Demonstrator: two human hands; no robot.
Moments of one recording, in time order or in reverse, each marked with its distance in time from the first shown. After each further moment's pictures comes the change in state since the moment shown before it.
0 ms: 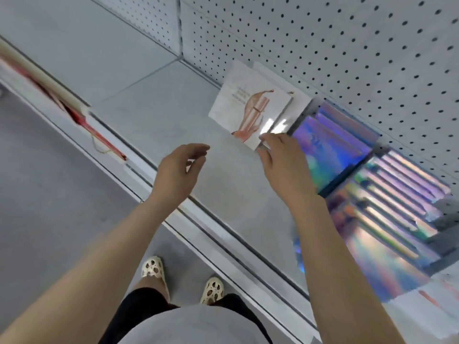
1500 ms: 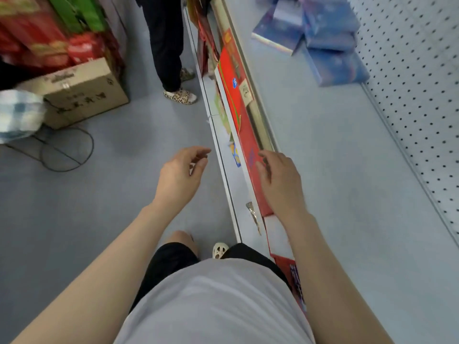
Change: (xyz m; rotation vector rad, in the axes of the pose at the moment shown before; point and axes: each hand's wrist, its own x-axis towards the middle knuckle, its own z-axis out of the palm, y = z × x) left_hand 0.353 -0.439 -0.633 0.243 0.502 -0.468; right_hand 0.533 -0.668 0.401 0.400 -0.368 -0.423
